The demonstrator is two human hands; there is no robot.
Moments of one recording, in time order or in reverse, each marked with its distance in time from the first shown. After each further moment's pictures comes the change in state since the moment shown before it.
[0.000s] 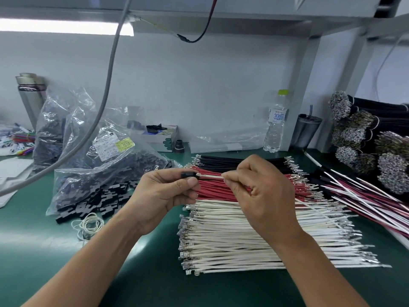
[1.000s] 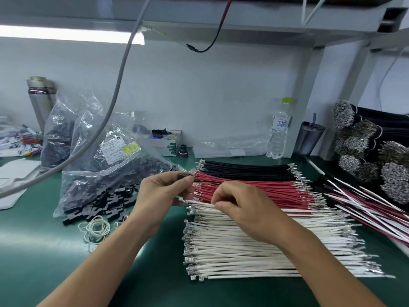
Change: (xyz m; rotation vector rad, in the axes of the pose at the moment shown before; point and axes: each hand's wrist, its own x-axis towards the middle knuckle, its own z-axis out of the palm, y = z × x) left_hand 0.007 -0.009 -0.005 0.185 0.274 0.098; right_hand 0.015 -0.005 0.010 0.204 -0.729 0.258
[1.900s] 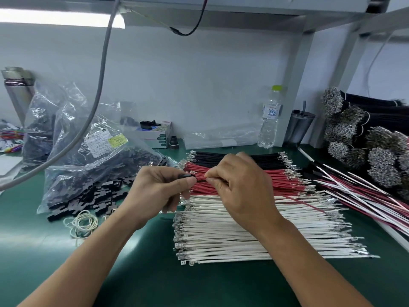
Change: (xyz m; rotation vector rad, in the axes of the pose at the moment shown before) left_hand -0.004 0.006 0.000 0.248 -0.248 0.115; right_hand -0.003 -0.001 0.007 -0.312 0.576 -0.229
